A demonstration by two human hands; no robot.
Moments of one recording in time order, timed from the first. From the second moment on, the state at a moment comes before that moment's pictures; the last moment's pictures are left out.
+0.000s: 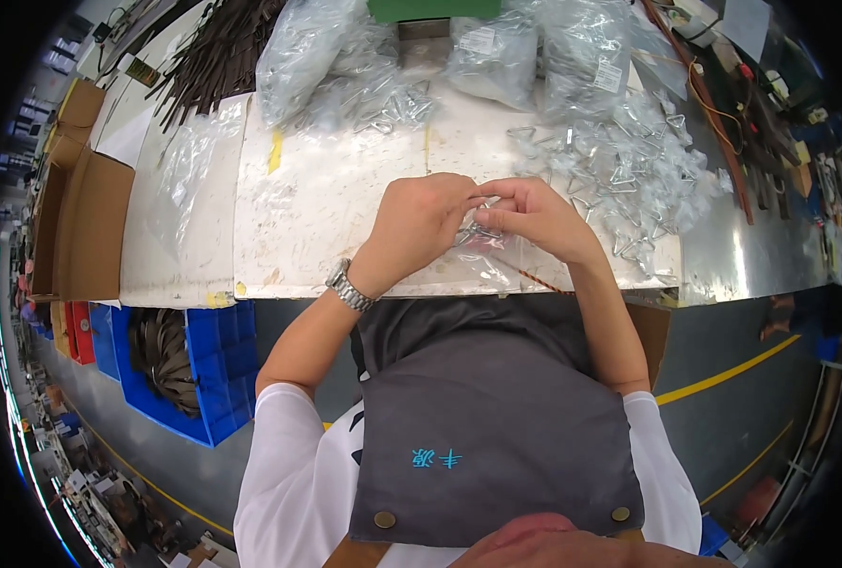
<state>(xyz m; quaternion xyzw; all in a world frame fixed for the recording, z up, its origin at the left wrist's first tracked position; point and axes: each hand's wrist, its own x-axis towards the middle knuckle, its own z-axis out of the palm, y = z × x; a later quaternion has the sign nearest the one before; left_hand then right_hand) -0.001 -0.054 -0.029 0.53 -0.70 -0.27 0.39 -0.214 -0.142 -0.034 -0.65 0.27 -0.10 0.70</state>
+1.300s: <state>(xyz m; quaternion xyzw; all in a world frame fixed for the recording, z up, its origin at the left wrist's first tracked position) -0.040 -0.034 -0.022 0.58 -0.49 -0.41 0.51 -0.206 -0.093 -0.042 -0.51 0.32 -0.25 0.75</state>
